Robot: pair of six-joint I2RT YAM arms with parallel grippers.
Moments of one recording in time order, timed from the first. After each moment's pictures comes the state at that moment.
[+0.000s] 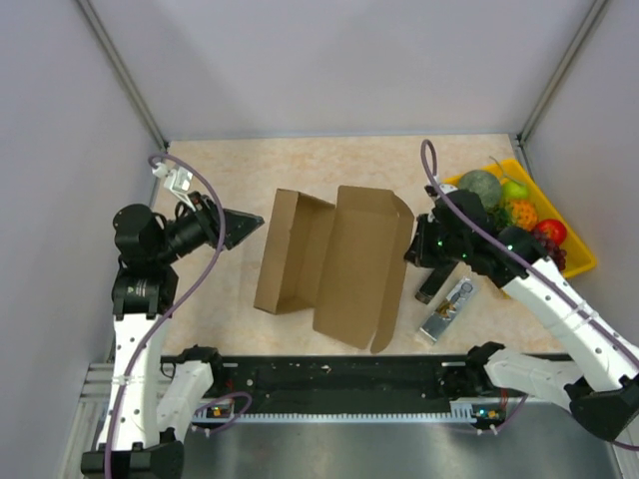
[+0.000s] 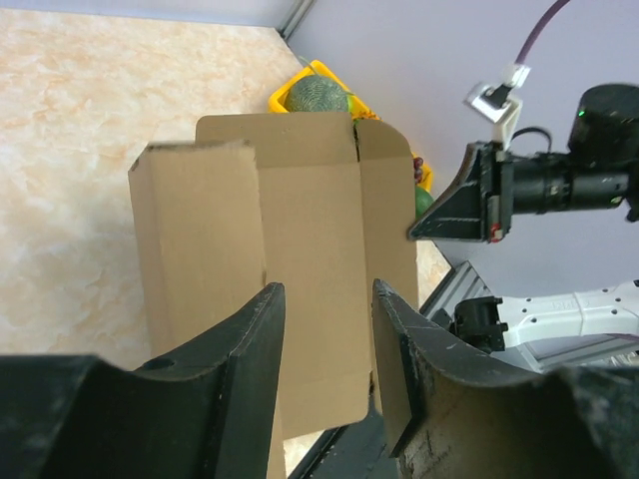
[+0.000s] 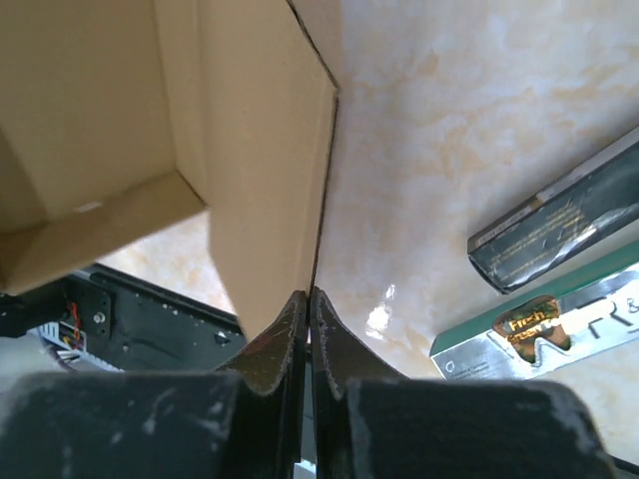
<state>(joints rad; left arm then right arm) 0.04 0.75 0.95 -0.26 0.90 -0.58 0.61 1.01 1.10 -0.88 0.00 0.57</state>
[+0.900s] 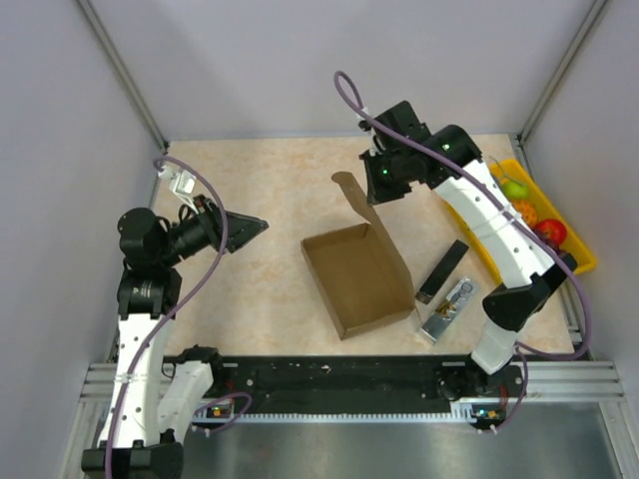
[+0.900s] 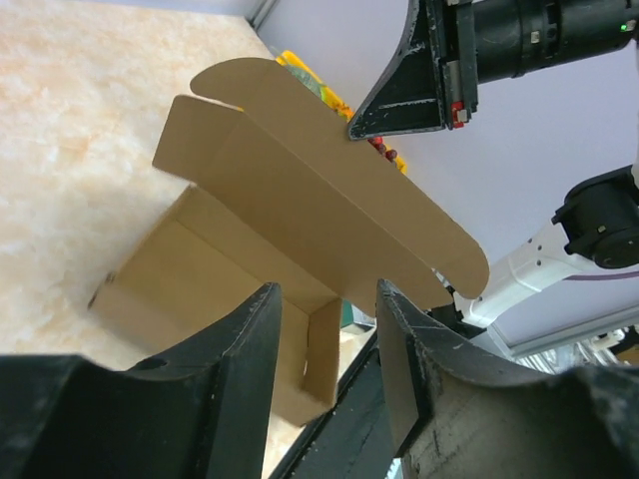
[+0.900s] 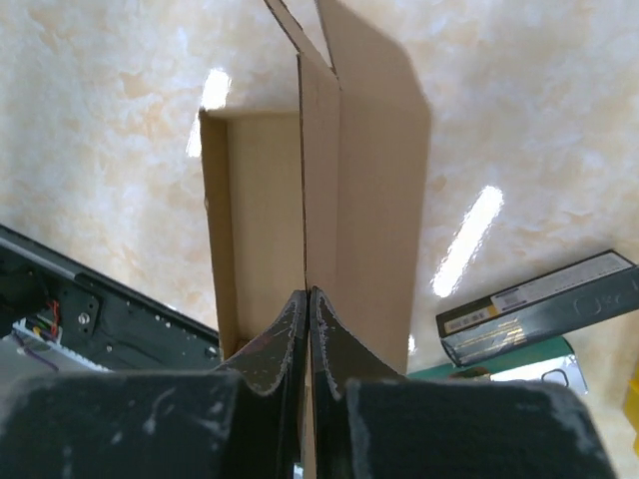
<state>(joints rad) 0.03 0.75 0.92 -0.17 0.95 -0.64 0.67 1.72 2.14 -1.33 0.03 0.31</state>
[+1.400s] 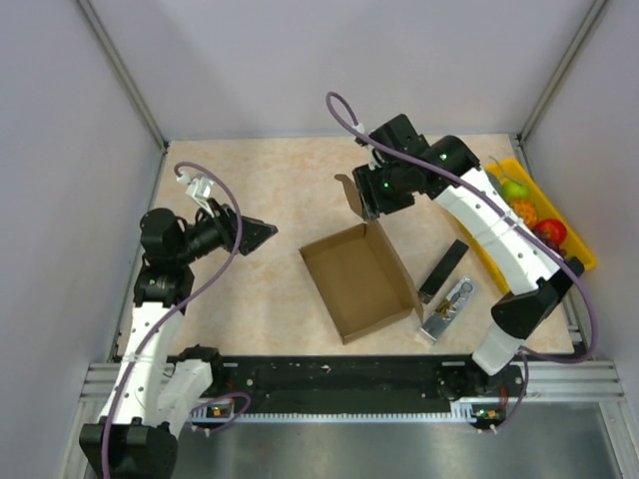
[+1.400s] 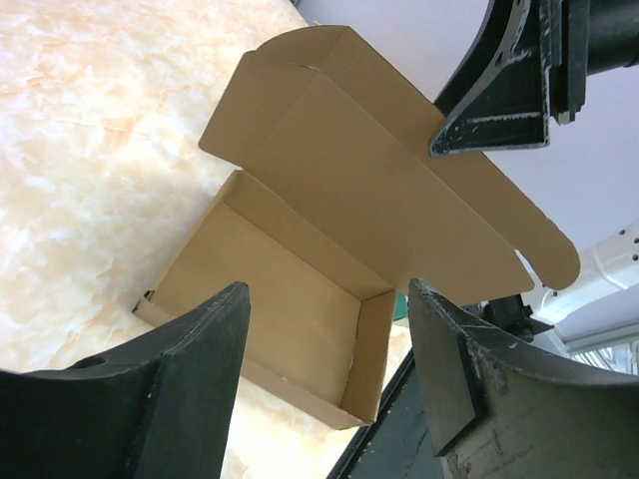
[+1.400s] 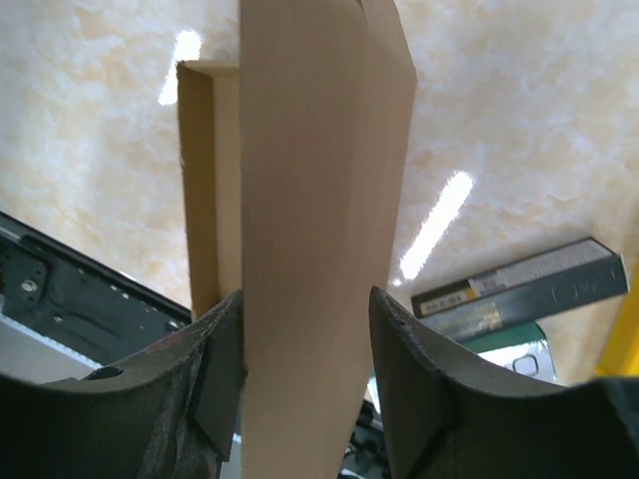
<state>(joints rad) -0.01 0.80 0.77 -0.08 0.89 -0.54 0.70 1.70 2.04 -1.30 0.02 0.26</state>
